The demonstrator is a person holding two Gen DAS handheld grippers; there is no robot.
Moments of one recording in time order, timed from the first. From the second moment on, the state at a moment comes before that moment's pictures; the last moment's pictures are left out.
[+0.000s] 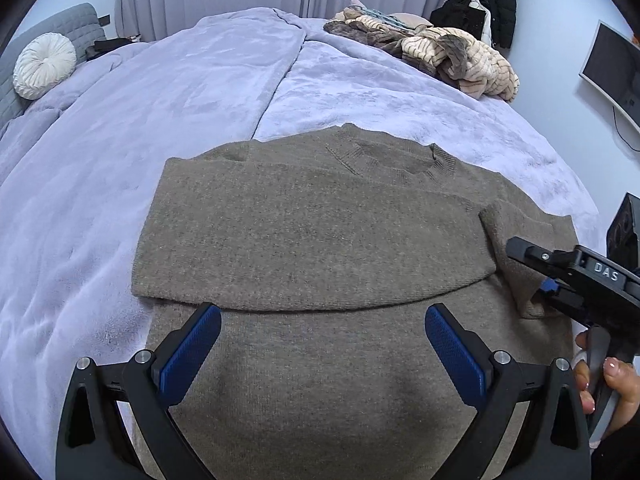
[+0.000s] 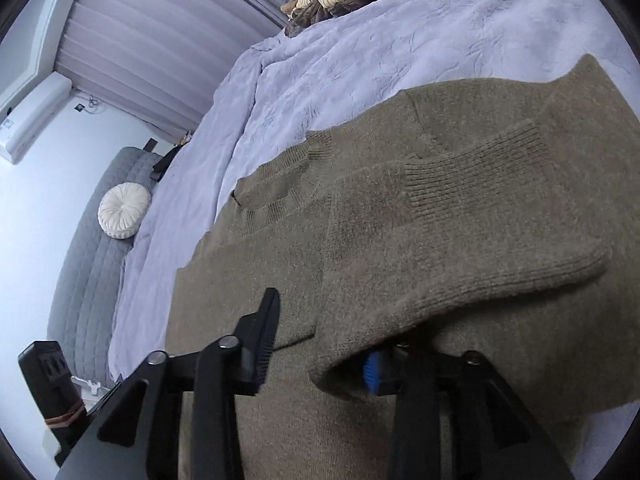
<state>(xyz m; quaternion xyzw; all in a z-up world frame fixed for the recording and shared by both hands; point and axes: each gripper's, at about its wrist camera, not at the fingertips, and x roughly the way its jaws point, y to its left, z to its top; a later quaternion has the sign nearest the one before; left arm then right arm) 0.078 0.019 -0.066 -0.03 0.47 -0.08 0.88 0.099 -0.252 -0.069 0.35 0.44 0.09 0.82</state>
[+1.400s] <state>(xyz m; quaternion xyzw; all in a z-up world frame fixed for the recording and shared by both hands) 0.131 0.060 -0.090 -0.17 0.52 -0.19 0.82 0.048 -0.223 -0.037 0.26 0.48 0.10 0.83</state>
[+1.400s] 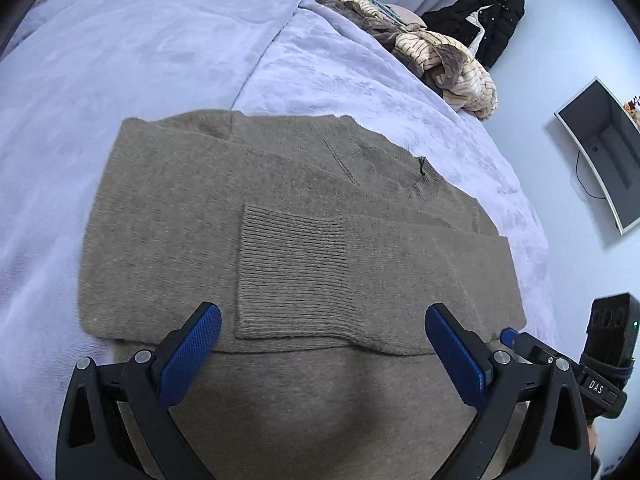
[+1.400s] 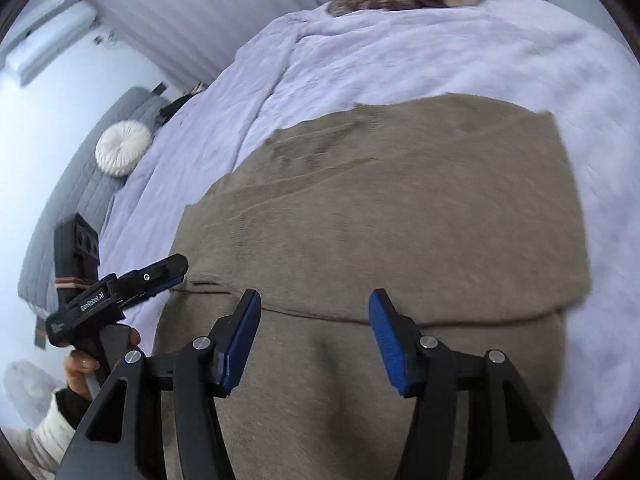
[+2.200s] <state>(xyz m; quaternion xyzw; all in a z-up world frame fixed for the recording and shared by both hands) 0.115 0.052 -0.106 -0.11 0.53 -0.18 0.82 0.026 -0.329 -0.082 0.39 0.43 -0.05 0.81</state>
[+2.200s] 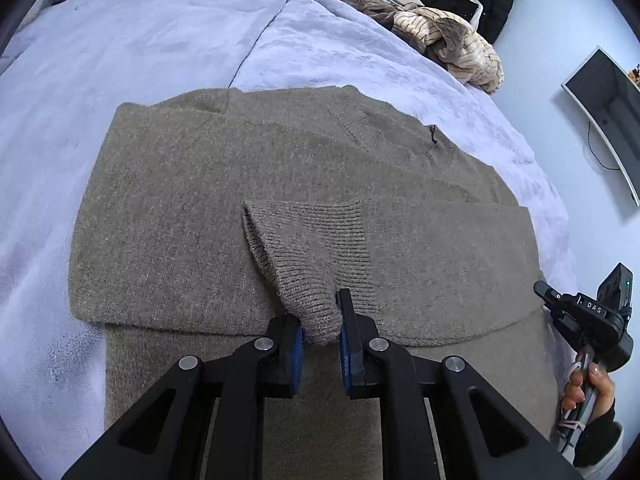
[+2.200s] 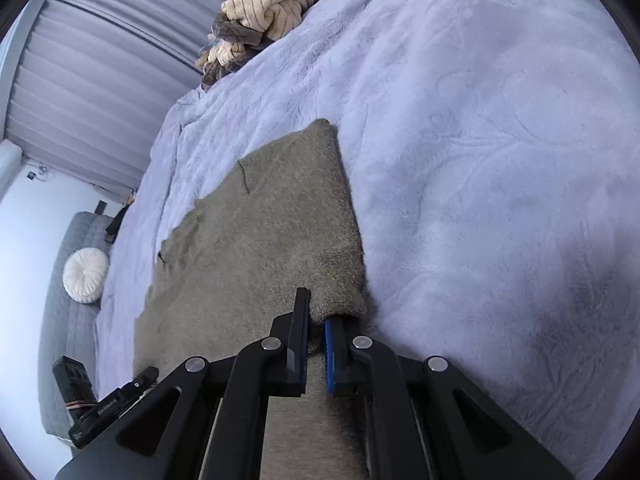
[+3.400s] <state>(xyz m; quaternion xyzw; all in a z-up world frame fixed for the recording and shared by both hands) 0.137 0.035 -0.107 0.05 0.47 -0.07 0.88 0.085 -0.326 -0.081 0.13 0.49 -0.08 0.86</state>
